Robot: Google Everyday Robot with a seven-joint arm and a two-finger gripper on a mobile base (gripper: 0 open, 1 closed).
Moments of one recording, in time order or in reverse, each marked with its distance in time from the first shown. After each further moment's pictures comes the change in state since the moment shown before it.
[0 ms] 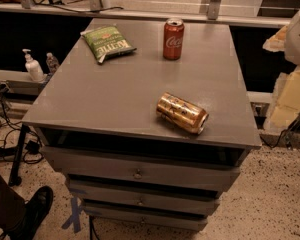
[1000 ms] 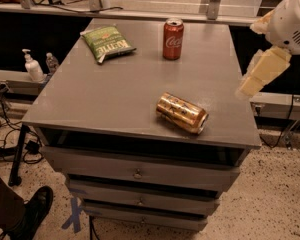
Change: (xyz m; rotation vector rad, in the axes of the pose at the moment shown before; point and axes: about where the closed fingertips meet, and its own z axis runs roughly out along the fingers) arm -0.029 -0.069 0.026 0.092 -0.215 0.083
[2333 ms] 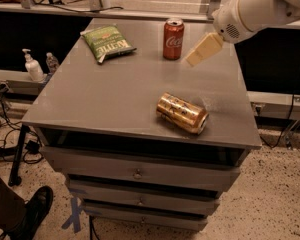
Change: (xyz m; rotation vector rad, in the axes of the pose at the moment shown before) arm -0.079 -0.094 0.099 0.108 -0.288 0.141
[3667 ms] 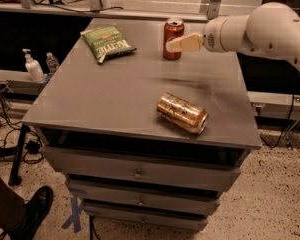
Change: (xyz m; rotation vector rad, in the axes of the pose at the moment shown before) arm -0.001 -0.059 0.073 0.181 -0.300 0.379
